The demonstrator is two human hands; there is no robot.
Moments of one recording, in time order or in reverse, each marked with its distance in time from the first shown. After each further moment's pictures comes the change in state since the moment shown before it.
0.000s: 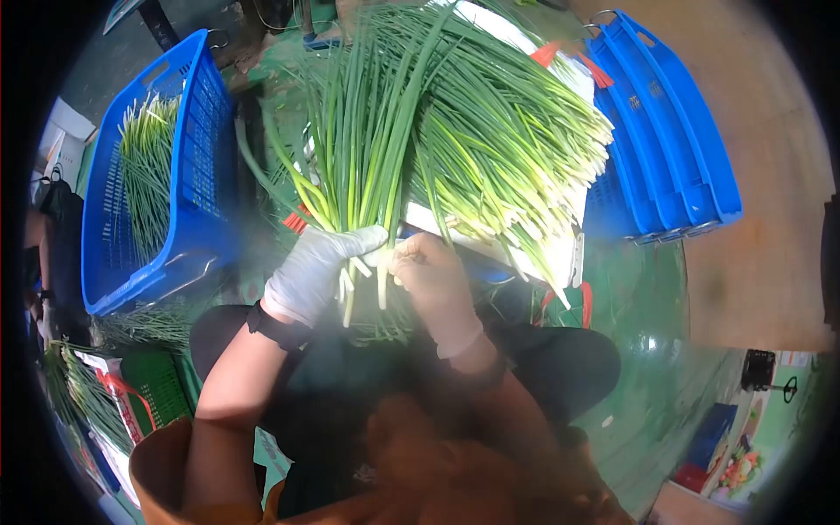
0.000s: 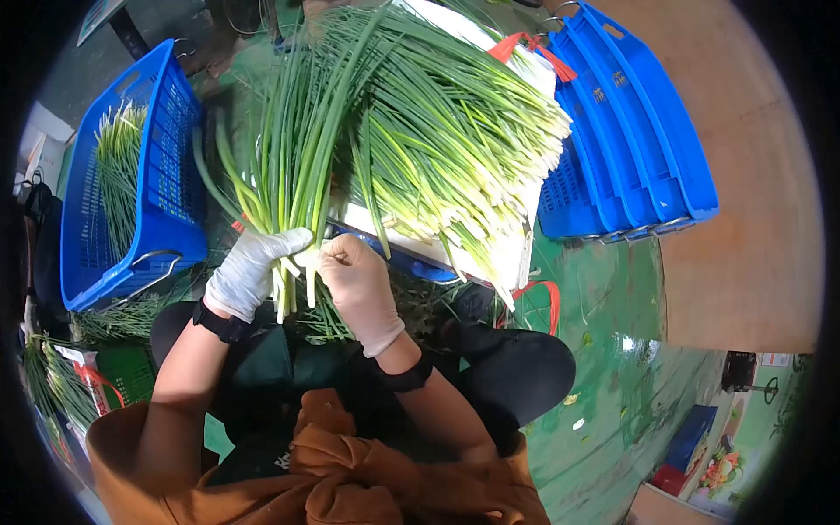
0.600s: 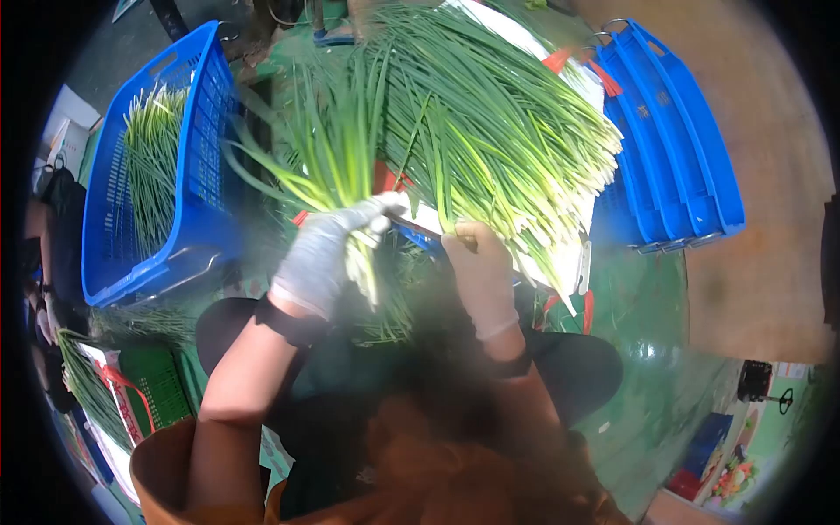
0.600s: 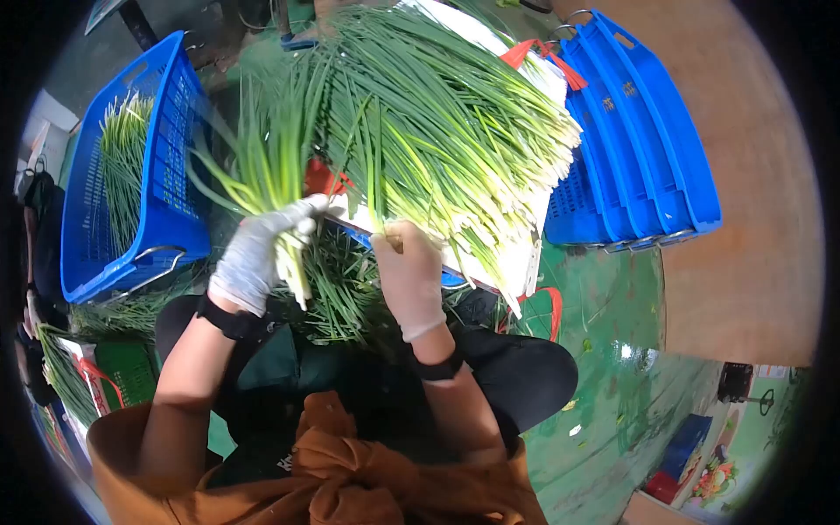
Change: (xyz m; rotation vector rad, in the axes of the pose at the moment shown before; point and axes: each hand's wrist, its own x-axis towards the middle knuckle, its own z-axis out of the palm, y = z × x) left_hand 0.012 0.014 0.011 -0.196 0.197 -0.025; right_hand 0.018 0.003 -0.035 -0.442 0.247 -0.004
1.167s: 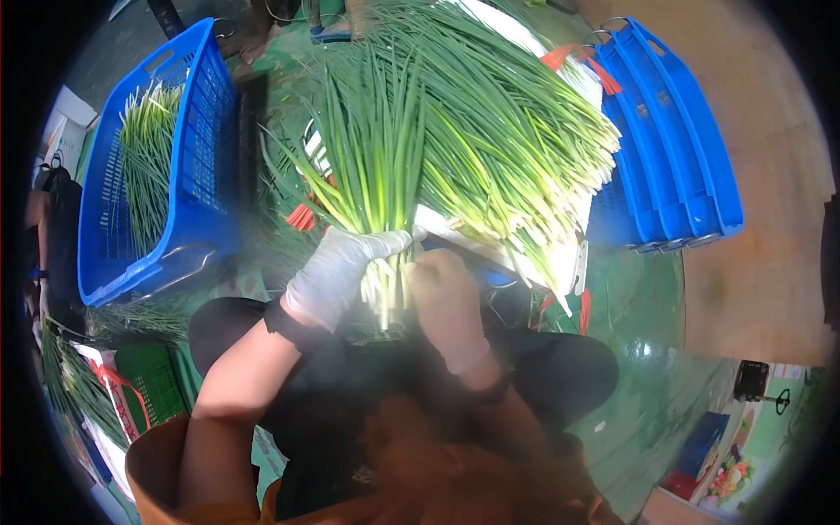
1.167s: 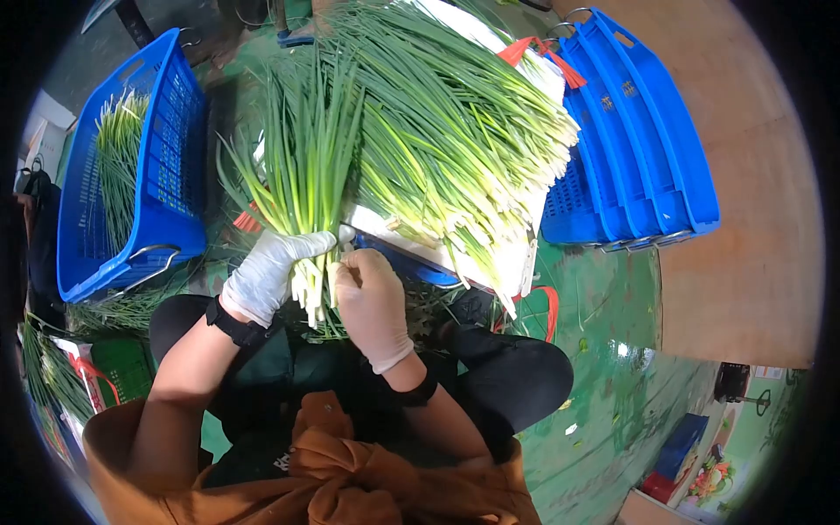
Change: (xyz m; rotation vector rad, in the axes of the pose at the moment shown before) left_hand 0.000 -0.029 0.000 0.125 -0.205 0.109; right_hand -0.038 -0.019 0.019 -0.025 0.014 -0.178
